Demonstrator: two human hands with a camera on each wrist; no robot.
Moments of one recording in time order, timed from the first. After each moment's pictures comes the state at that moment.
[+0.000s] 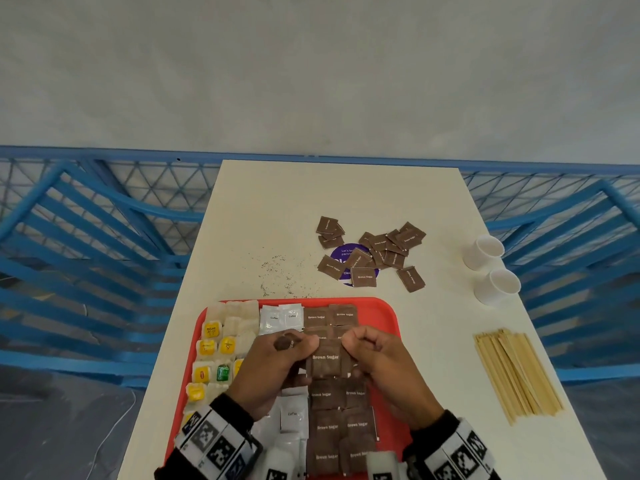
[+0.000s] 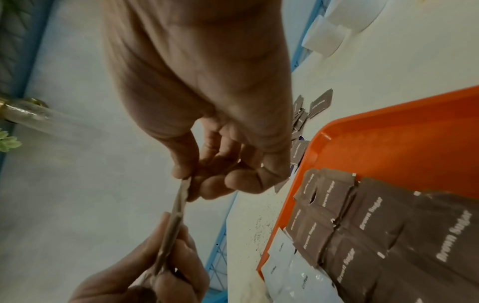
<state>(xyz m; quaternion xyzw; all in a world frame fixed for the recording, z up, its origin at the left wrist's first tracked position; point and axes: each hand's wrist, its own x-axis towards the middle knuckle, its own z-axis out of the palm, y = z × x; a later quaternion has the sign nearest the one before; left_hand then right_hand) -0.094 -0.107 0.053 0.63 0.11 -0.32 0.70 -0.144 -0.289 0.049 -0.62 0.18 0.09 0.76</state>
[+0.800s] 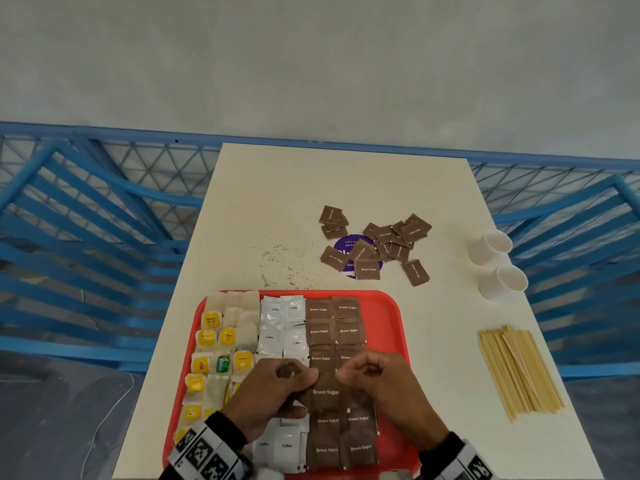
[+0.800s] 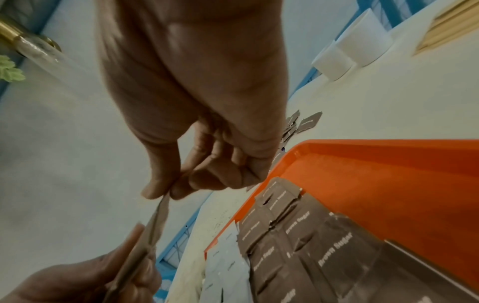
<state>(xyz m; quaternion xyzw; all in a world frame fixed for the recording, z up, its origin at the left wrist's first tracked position) -0.112 -0.089 0.024 0.63 0.12 -0.42 0.64 -0.164 -0.291 0.023 -0.72 0.18 0.14 0.66</state>
